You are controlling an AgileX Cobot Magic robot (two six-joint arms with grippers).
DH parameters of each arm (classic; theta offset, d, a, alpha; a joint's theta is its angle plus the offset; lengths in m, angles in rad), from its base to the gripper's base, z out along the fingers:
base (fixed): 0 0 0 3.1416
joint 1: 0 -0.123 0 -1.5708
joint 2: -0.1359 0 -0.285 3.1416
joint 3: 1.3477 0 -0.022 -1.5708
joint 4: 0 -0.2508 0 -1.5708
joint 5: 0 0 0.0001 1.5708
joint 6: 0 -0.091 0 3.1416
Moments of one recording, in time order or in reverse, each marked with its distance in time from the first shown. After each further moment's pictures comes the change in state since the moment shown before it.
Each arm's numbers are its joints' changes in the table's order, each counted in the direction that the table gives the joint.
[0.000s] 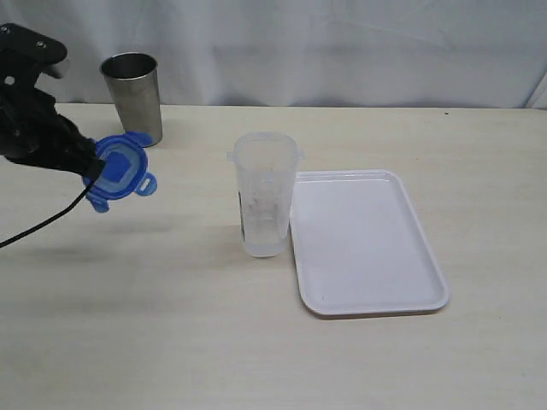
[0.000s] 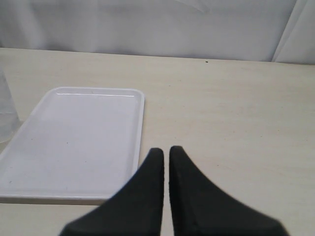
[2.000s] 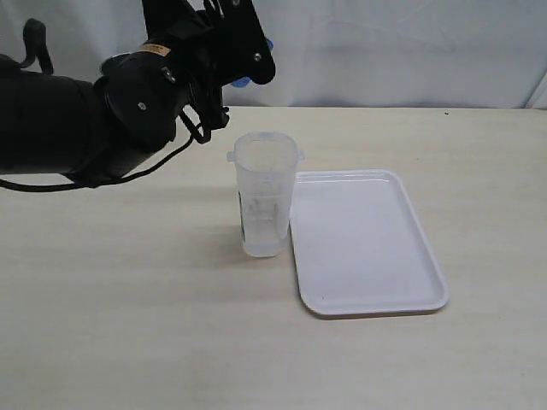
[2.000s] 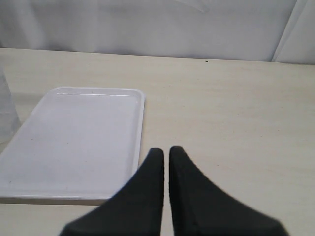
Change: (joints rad) left arm 0.564 -0.235 -0.160 0.477 1.091 -1.160; right arm 0.000 0.000 0.000 0.000 0.000 0.000
